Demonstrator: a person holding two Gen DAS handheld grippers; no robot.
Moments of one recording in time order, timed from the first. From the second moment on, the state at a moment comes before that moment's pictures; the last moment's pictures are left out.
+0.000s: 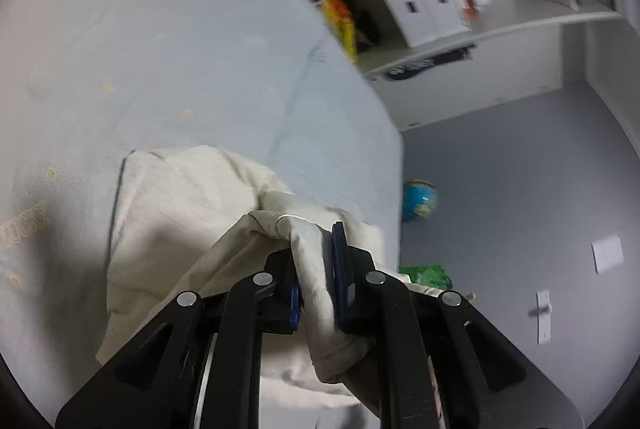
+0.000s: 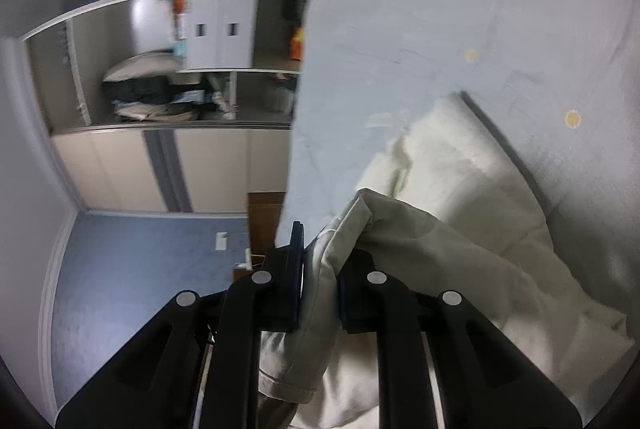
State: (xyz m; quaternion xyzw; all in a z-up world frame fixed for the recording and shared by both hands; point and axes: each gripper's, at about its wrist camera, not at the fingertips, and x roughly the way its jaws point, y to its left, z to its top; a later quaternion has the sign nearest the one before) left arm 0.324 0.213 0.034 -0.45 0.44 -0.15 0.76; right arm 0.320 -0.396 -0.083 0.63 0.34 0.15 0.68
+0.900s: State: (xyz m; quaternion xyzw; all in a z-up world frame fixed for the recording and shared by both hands) left arm 0.290 0.142 0.126 -0.28 0.39 -0.15 0.86; right arm 0.315 -0.391 0.008 0.60 0.29 0.18 0.72
